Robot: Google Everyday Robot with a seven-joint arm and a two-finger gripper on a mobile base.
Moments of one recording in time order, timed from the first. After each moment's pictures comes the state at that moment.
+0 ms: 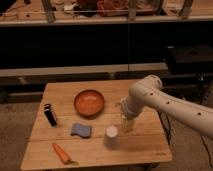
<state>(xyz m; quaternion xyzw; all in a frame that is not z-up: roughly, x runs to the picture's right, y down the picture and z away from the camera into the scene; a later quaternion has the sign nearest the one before) 0.083 0.142 0.711 -0.28 -0.16 -0.06 0.95</state>
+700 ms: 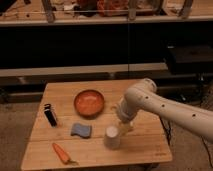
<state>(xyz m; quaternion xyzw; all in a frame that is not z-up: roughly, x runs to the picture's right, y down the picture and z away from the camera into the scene) 0.059 0.158 0.711 -0.28 -0.18 -0.07 0.94</state>
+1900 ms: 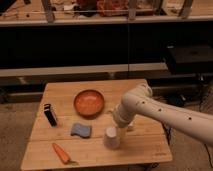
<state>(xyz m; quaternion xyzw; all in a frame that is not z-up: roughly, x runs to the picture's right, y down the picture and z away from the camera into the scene) 0.044 0.179 0.715 -0.28 -0.20 -0.10 0.93</state>
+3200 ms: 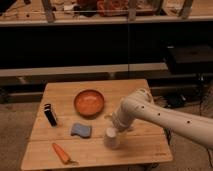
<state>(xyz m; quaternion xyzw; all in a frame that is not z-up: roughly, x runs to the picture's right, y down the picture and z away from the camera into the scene) 0.036 0.201 0.722 -0.28 -0.22 -0.13 0.92</state>
